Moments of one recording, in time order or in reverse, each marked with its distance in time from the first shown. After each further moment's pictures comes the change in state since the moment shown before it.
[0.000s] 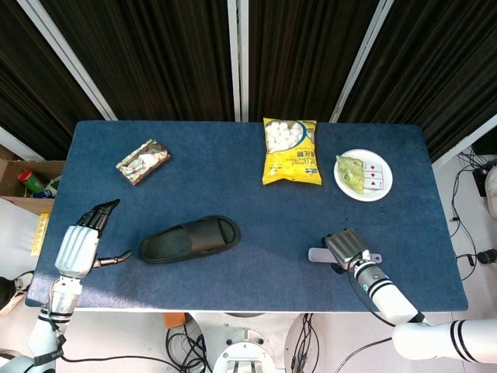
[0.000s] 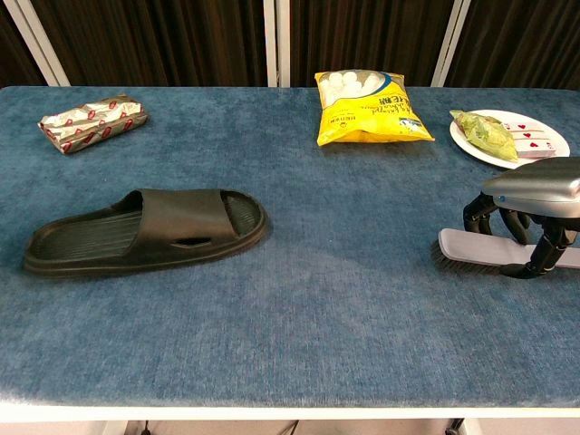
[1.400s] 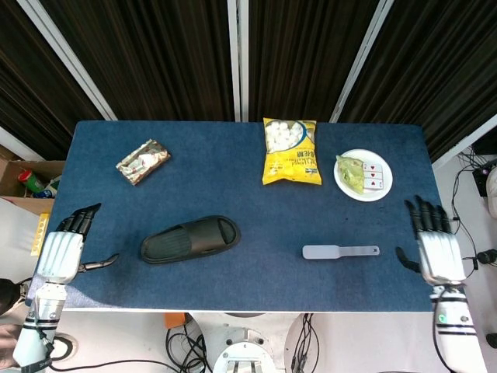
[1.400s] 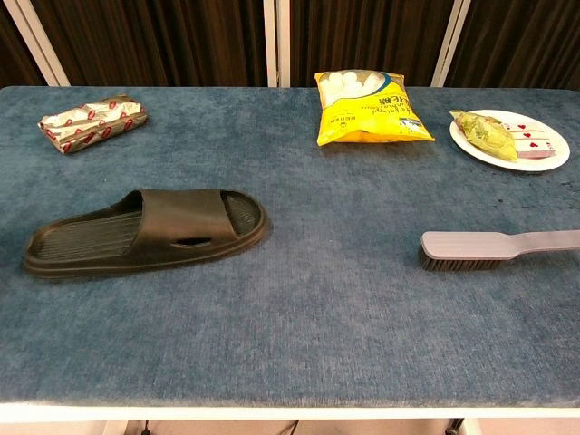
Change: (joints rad) left arm 0.061 0.058 0.012 -0.044 -0.087 0.005 0.184; right arm -0.522 0.122 0.001 0.002 -0.445 0.709 0.376
